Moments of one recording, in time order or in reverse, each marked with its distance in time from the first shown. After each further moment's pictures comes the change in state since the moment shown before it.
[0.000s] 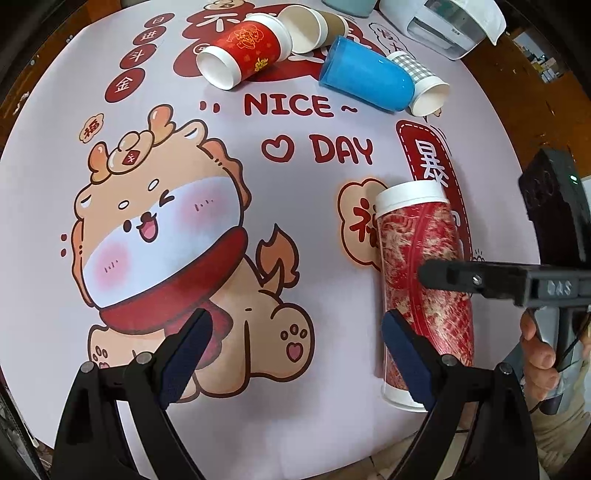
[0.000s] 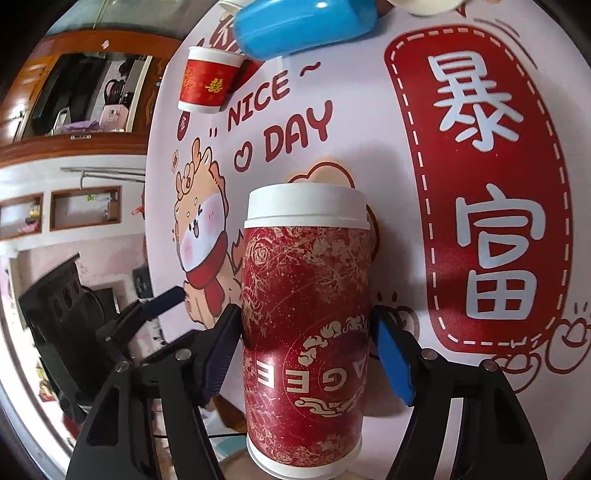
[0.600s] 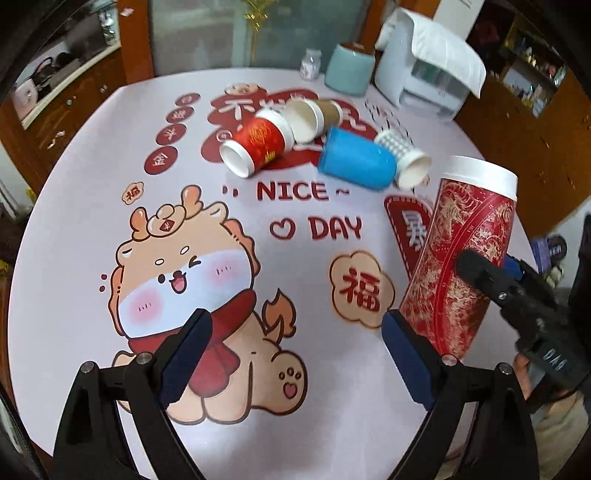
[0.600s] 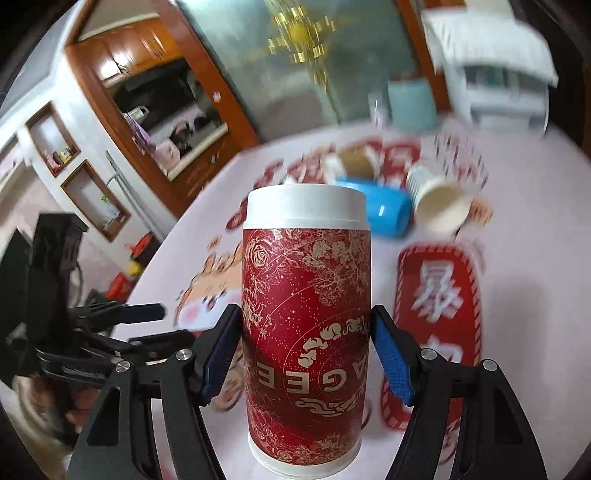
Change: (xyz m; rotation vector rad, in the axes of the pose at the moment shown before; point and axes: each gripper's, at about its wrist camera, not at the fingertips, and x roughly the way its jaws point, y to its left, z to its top) left arm -0.052 -0.017 -0.019 -0.016 -0.344 0.076; right arm -0.068 0.056 -0.066 -0.448 -0.696 -0.173
